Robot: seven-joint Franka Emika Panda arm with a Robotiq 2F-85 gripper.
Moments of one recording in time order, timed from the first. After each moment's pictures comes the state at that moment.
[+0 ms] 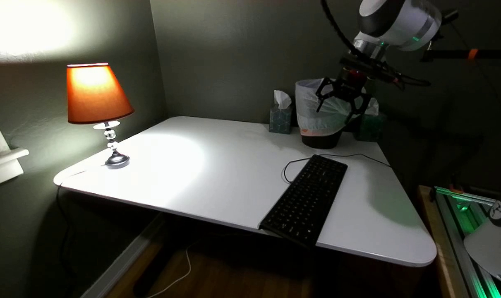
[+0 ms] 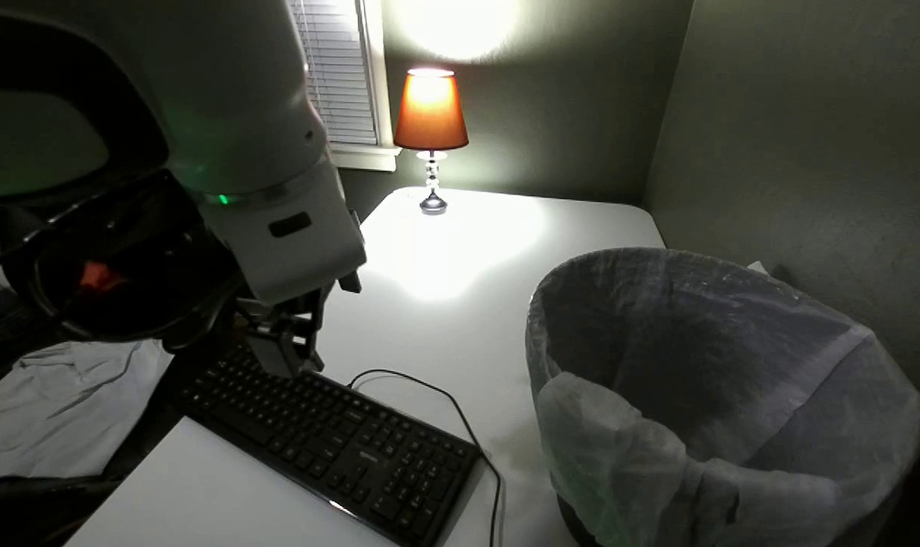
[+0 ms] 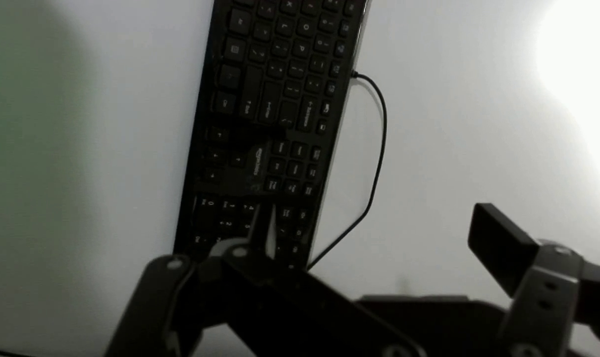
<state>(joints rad) -0.28 -0.31 -0.23 -2.68 0.38 2.55 0.56</state>
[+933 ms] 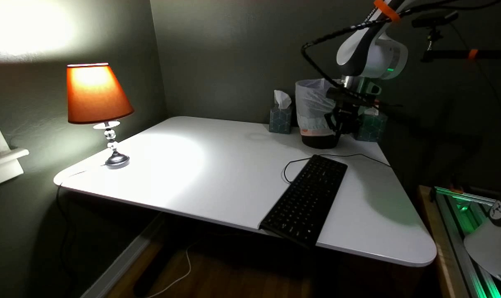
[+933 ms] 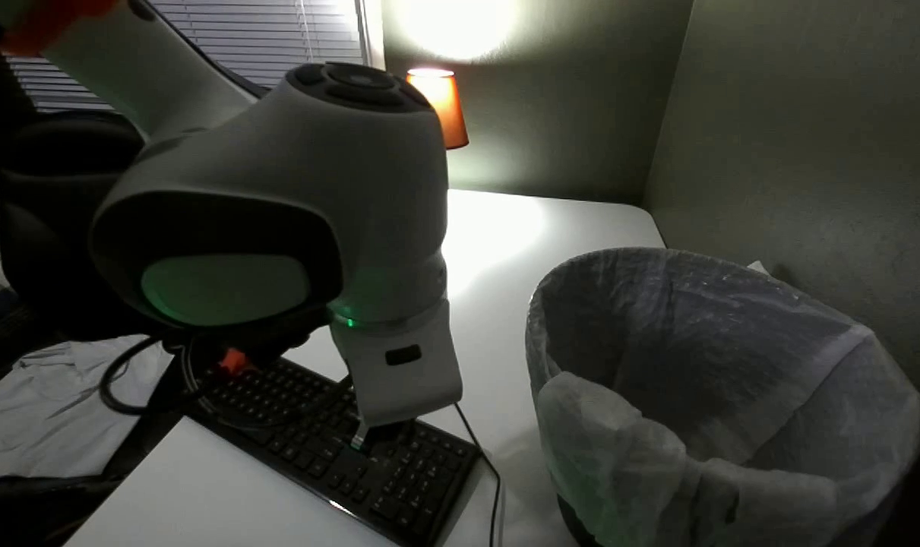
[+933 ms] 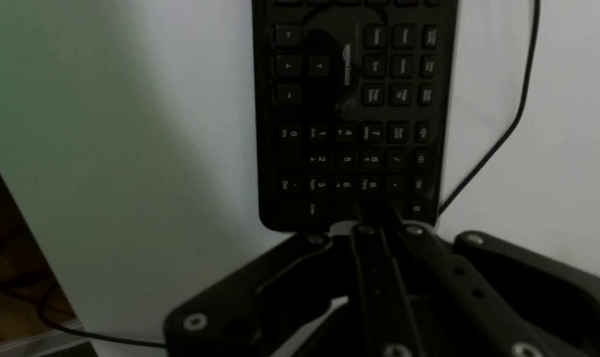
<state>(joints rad) -0.34 0.06 -0.28 -2.53 0.29 2.61 0.74</state>
